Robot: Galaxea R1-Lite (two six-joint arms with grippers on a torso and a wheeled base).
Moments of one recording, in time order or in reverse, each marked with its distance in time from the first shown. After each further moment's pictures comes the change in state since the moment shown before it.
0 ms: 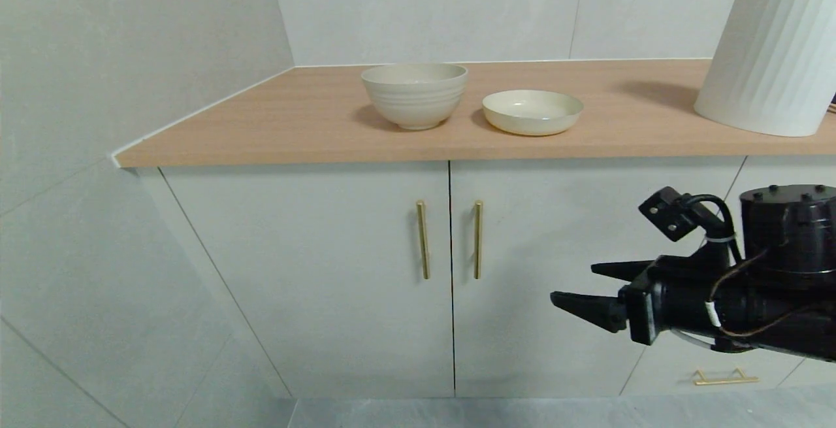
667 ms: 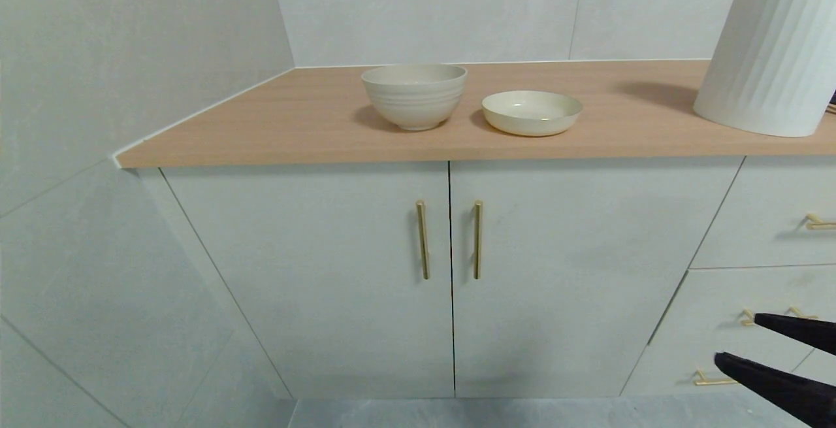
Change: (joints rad) left arm 0.000 0.000 0.000 0.000 0.000 0.000; right arm -0.206 -0.575 0.232 0.298 0.007 -0.004
